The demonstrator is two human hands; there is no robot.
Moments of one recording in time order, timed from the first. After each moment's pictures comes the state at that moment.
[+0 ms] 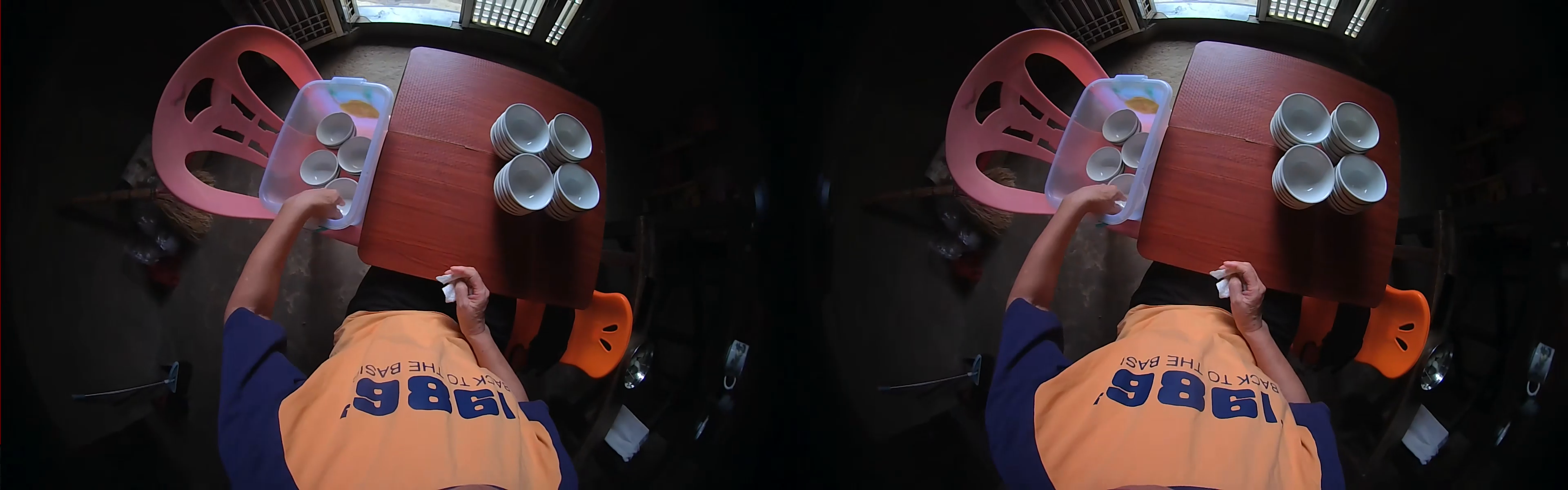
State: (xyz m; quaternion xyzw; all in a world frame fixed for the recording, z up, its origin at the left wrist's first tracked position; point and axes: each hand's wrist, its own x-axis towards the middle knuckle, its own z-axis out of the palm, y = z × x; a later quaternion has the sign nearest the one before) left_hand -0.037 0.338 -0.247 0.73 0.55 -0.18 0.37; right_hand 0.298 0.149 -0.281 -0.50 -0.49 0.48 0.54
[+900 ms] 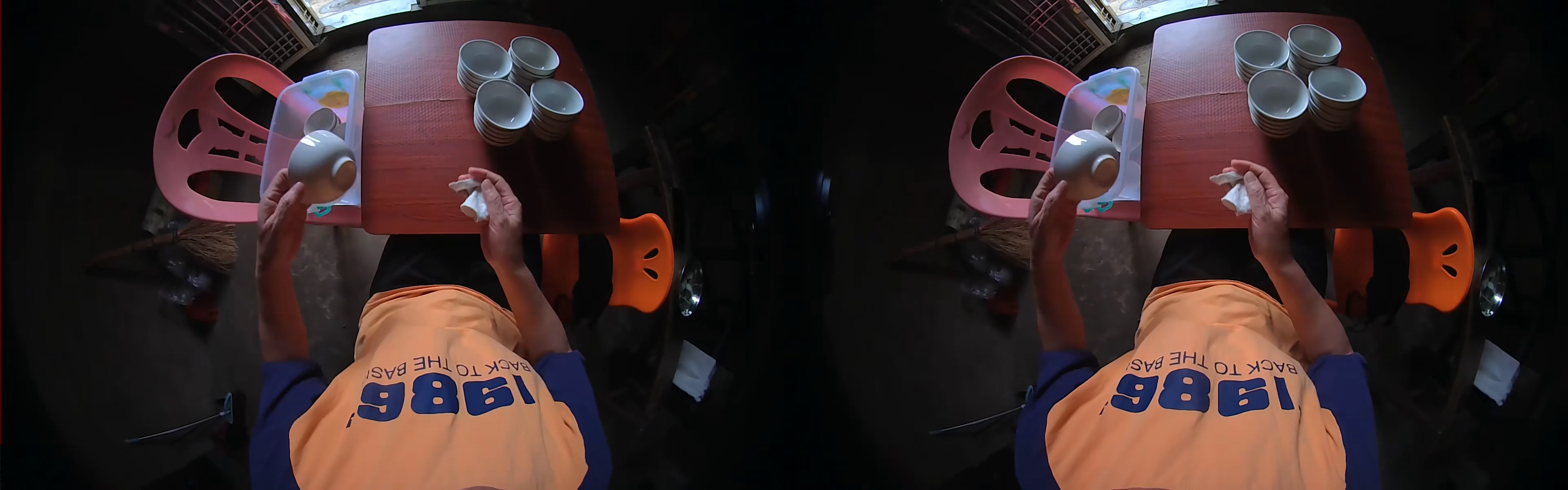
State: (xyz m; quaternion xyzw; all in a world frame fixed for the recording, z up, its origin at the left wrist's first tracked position) left_hand 0.010 0.218 -0.127 0.49 0.32 0.52 0.62; right_hand 0.303 0.177 -0.207 -0.33 -0.31 0.59 0.67
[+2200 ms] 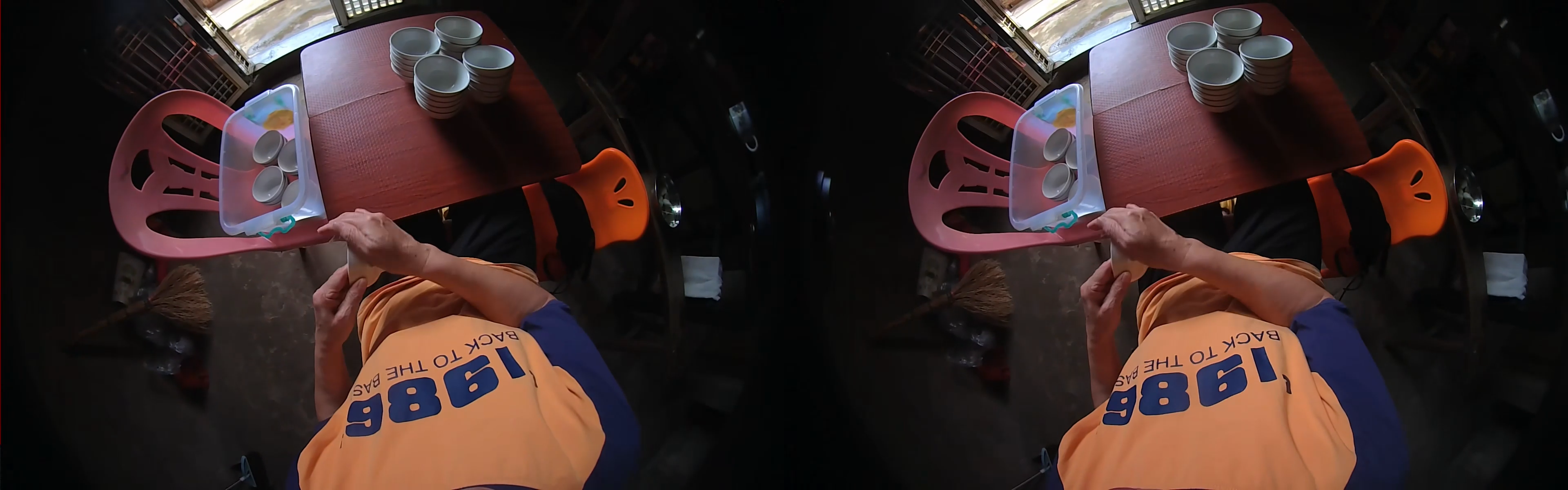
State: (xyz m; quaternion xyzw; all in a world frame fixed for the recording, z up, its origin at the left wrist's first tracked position) left_hand 0.035 0.089 -0.218 0.57 0.38 0.43 0.59; right_hand 0.193 0.165 -0.233 -0.35 -0.77 0.36 0.39
